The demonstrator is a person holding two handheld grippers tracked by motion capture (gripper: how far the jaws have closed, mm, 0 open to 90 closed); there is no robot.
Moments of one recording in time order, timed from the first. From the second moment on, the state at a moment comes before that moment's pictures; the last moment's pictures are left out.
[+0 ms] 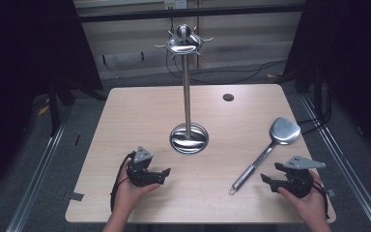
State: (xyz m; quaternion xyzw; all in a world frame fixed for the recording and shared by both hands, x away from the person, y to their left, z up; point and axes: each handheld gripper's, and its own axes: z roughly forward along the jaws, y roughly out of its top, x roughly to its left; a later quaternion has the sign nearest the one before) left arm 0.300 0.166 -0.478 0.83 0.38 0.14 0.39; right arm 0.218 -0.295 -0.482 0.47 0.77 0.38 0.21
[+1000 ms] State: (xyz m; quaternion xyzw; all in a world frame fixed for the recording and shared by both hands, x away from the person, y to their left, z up) left arm 0.298 0.171 -0.476 0.82 0.38 0.16 0.39; right arm 0.256 -0.278 -0.486 0.45 0.80 0.34 0.20
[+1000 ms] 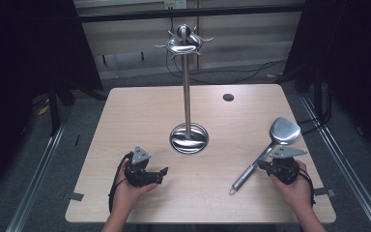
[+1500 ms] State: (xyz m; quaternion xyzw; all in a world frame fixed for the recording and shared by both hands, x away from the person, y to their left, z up) left arm 0.294 0.181 -0.475 0.81 0.39 0.16 0.41; right arm 0.270 -0.266 -0.490 0.44 0.81 0.34 0.18
